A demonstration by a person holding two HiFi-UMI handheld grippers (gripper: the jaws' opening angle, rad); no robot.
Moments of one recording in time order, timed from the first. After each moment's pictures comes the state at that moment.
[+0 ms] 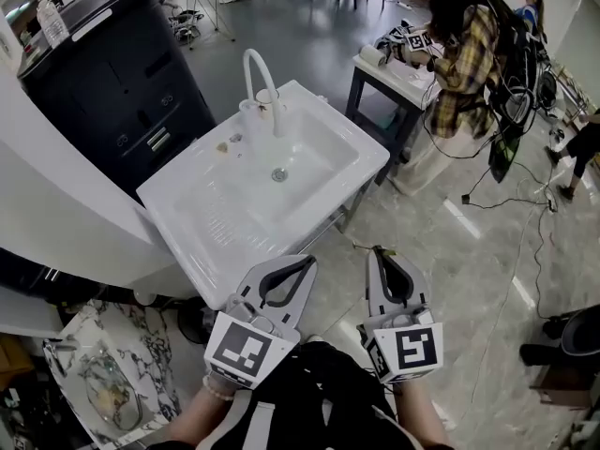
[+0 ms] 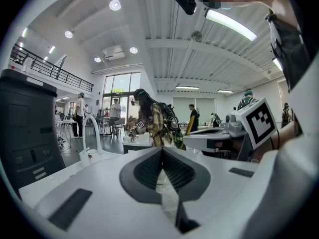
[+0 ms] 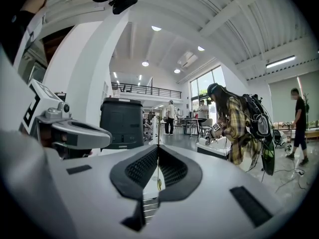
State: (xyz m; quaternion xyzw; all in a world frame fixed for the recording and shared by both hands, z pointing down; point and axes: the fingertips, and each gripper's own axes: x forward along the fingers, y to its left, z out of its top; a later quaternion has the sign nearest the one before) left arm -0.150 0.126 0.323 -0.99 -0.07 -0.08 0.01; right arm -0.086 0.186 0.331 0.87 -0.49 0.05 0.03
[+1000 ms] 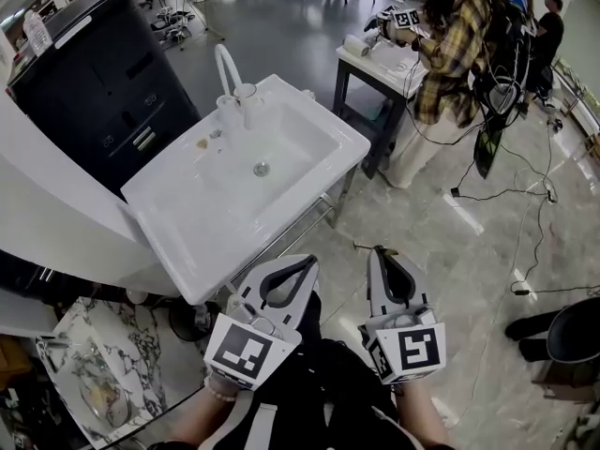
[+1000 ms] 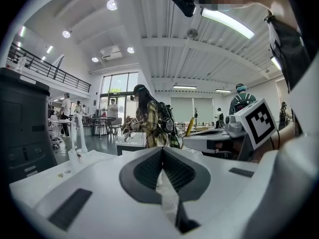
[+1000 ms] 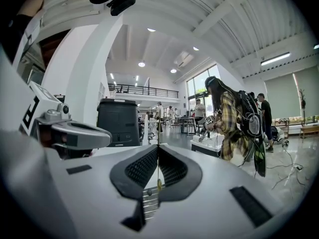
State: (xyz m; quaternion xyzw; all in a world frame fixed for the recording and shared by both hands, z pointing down) left arm -0.119 0.183 0.333 -0.99 -0.09 -0.08 0.01; right arm -0.056 0.245 0.344 0.88 -0.48 0.07 0.02
